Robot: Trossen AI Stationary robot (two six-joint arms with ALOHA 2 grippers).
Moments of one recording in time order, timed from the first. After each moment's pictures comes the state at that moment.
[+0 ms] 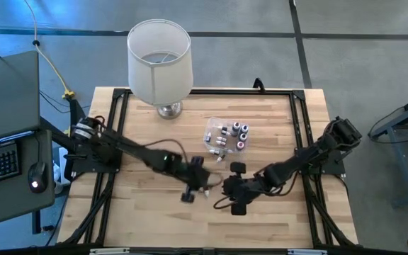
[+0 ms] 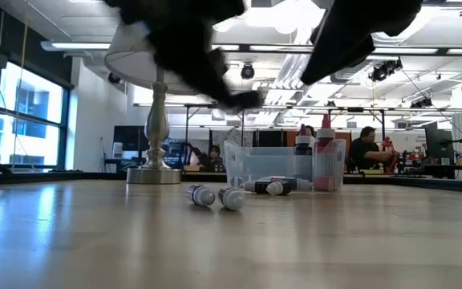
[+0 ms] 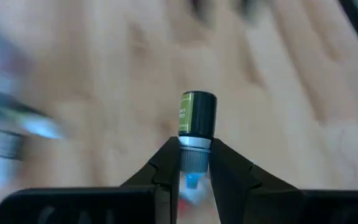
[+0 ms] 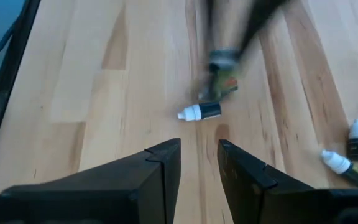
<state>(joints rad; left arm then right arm) -0.27 1.72 1.17 -0.25 -0.03 -0.05 0.50 1.65 1.10 -0.33 0.33 0.41</state>
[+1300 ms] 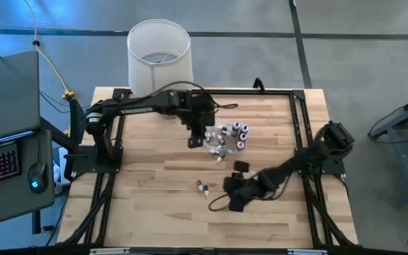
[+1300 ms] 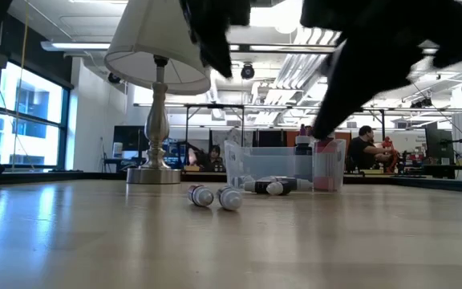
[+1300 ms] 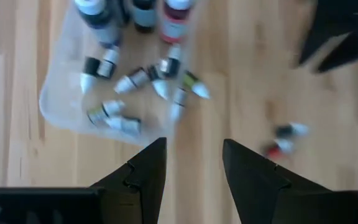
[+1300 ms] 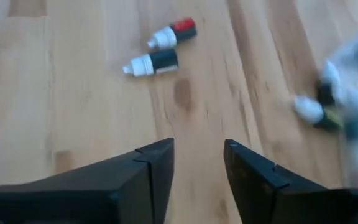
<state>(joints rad) 0.20 1.80 1.78 -1.06 0.19 0.15 0.49 1.75 1.10 -0.43 0.44 0.50</state>
